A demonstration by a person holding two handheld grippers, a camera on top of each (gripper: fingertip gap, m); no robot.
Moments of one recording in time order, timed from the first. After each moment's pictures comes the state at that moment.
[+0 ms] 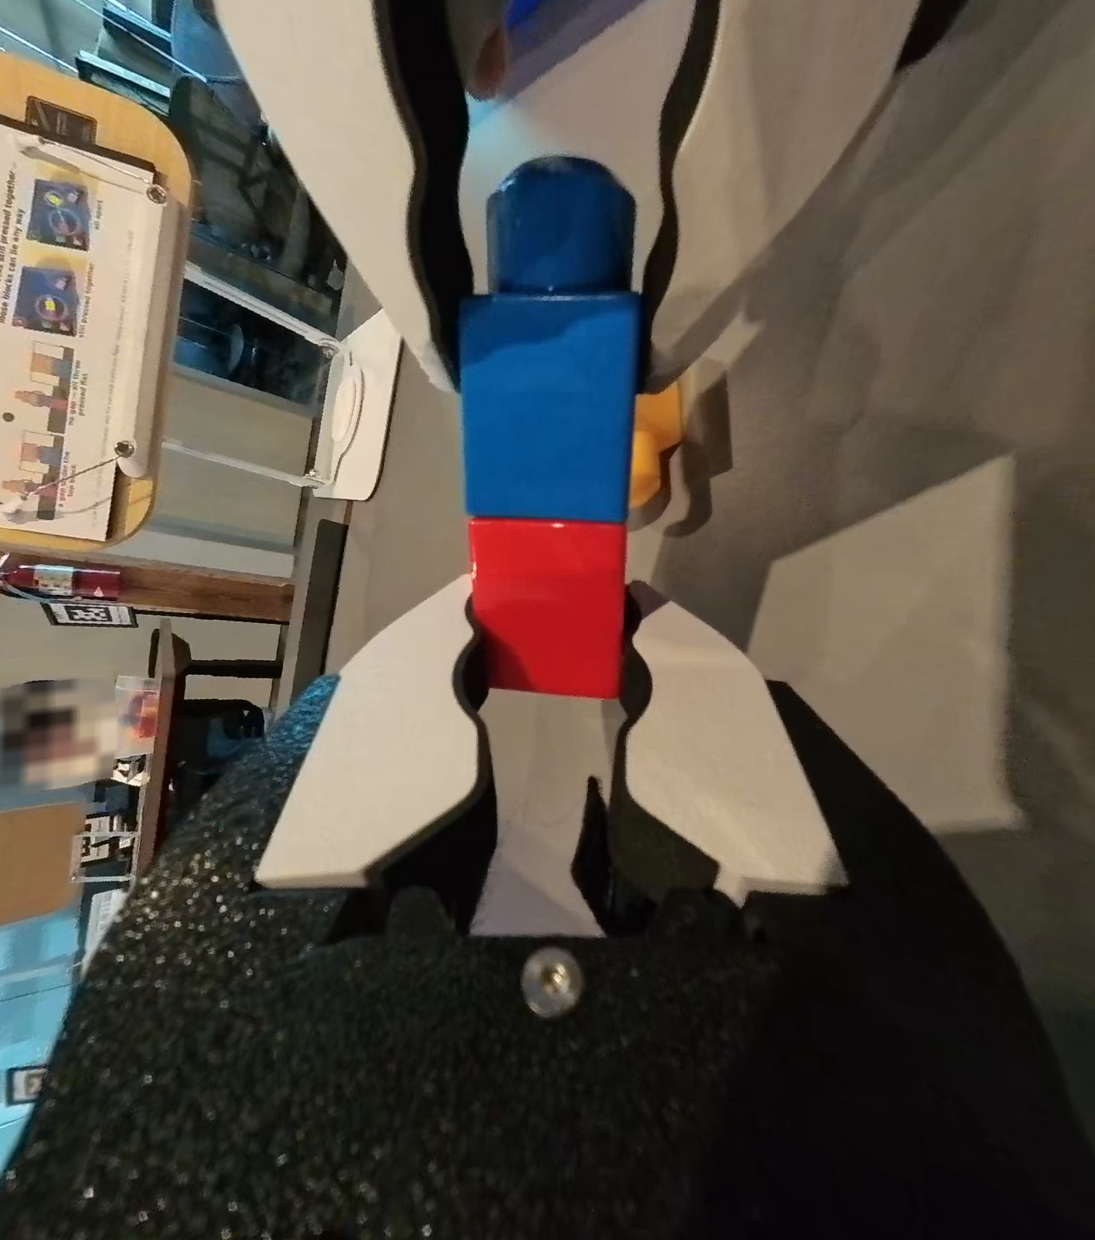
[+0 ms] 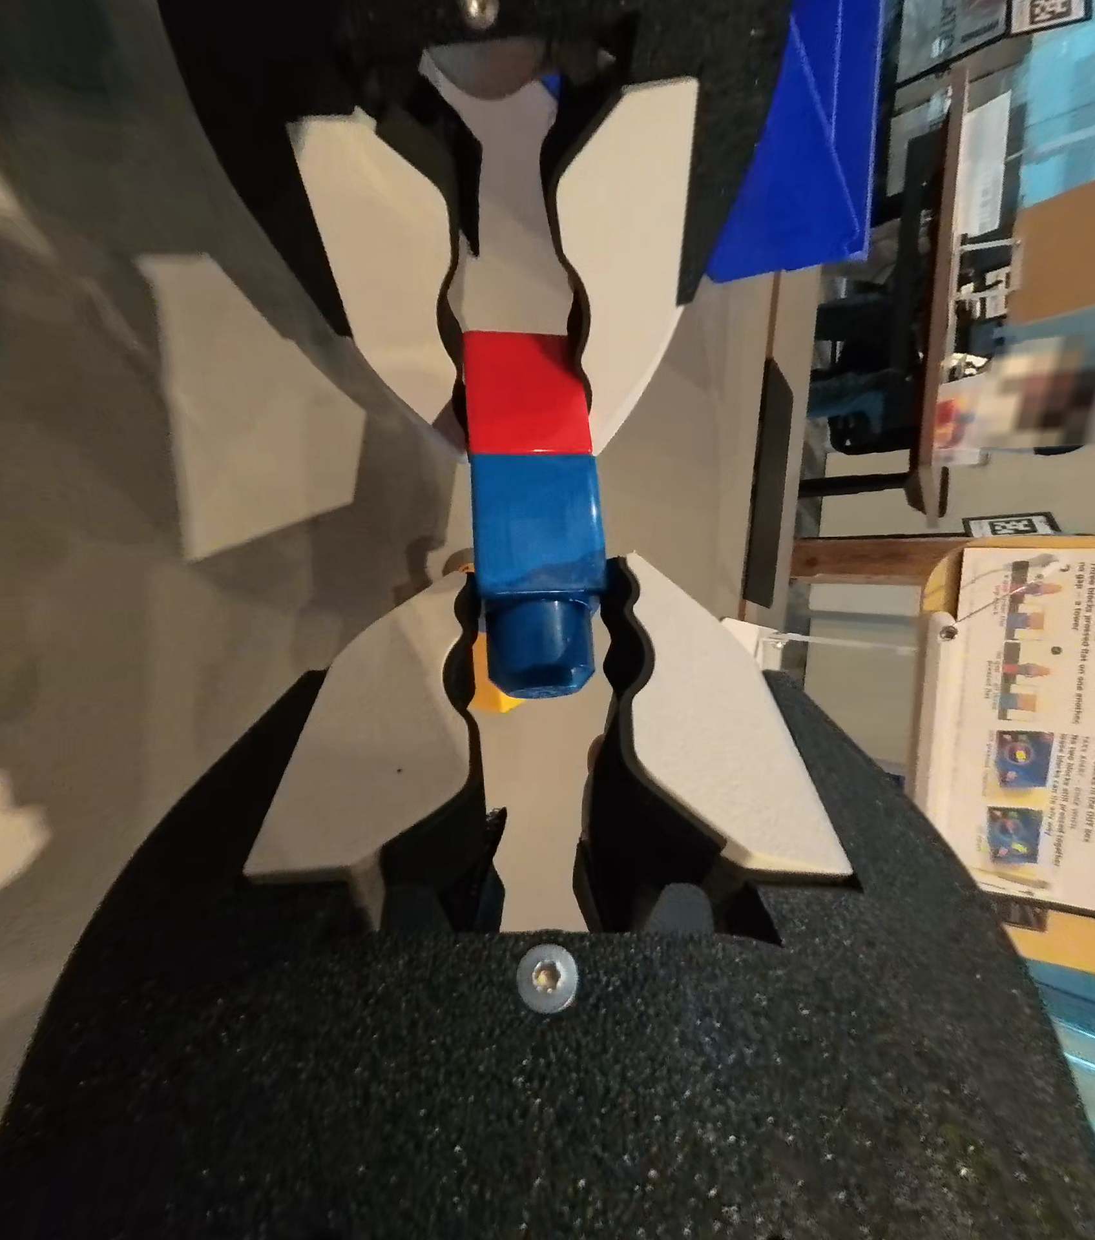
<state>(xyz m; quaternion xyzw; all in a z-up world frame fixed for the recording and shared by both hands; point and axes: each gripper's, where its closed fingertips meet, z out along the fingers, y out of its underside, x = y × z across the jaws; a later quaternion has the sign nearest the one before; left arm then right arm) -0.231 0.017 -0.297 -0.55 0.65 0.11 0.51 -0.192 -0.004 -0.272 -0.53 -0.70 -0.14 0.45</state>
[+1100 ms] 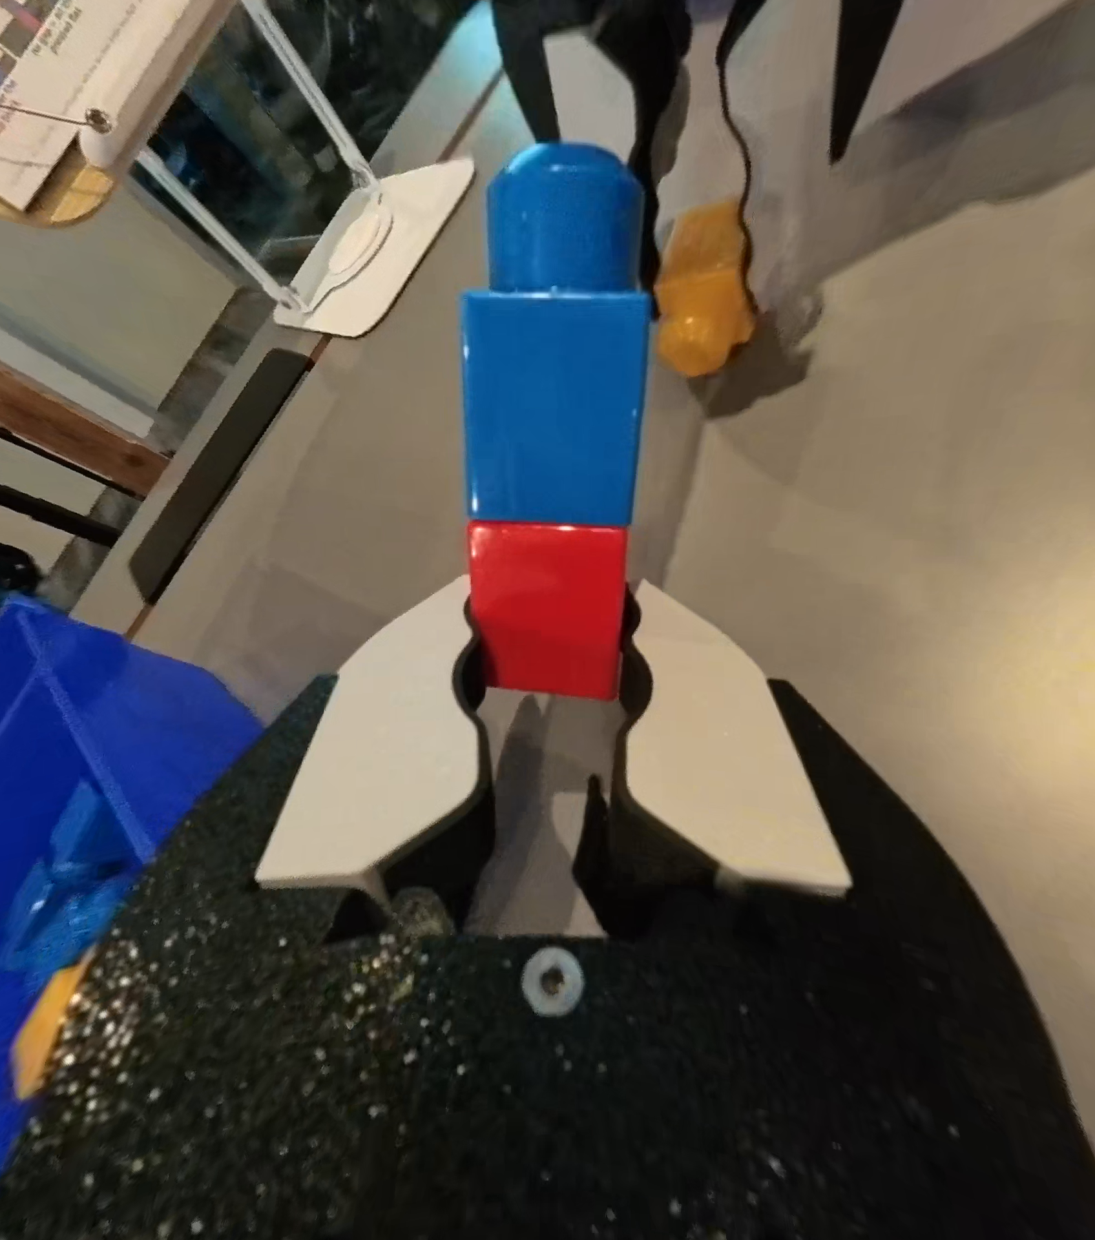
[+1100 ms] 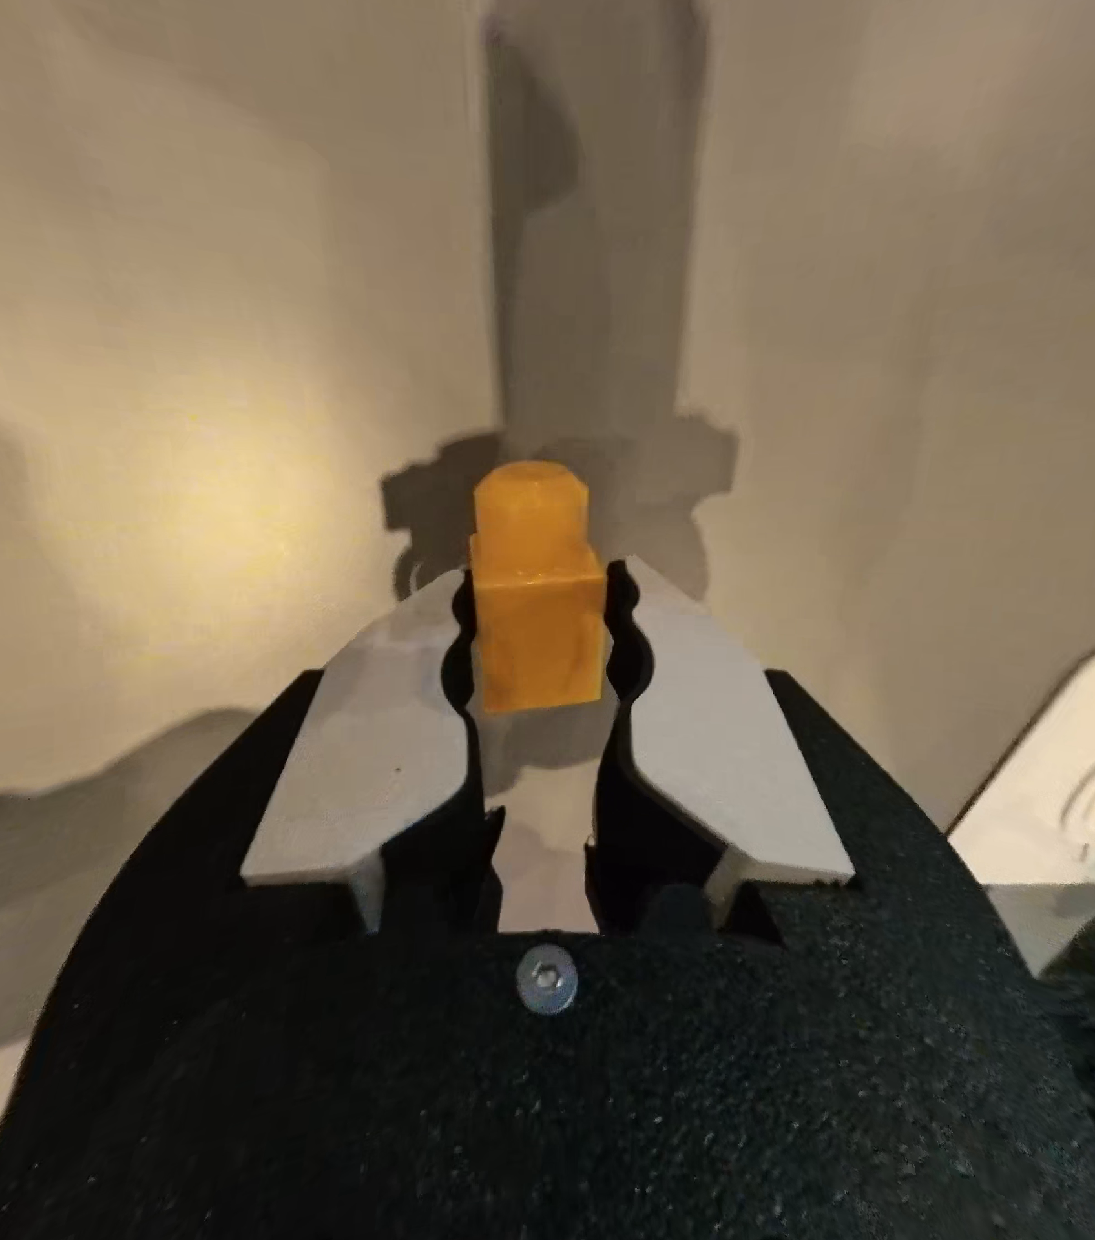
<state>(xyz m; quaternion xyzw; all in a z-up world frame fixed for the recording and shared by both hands) -0.305 0.020 -0.292 -0.68 0.52 -0.04 0.52 -0.172 0.050 -0.335 -0.63 -0.76 -0.03 0.13</state>
